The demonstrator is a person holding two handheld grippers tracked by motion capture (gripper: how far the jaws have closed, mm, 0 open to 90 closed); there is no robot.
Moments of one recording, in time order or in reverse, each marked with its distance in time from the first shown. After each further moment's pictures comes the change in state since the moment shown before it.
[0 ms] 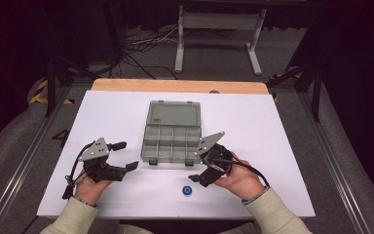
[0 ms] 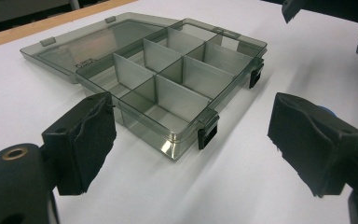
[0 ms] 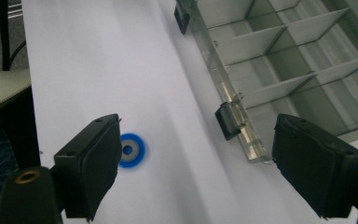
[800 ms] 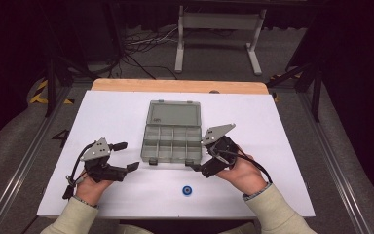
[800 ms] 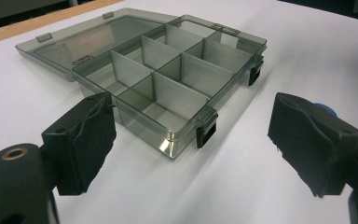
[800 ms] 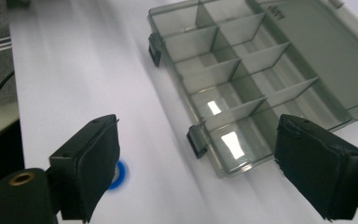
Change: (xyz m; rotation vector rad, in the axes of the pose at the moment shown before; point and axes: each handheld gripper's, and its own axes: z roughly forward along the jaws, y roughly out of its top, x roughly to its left) left arm -0.001 0.000 0.002 0.013 -0.004 -0.003; right arm -0.012 0.006 -0.021 -0.100 -0.065 0.041
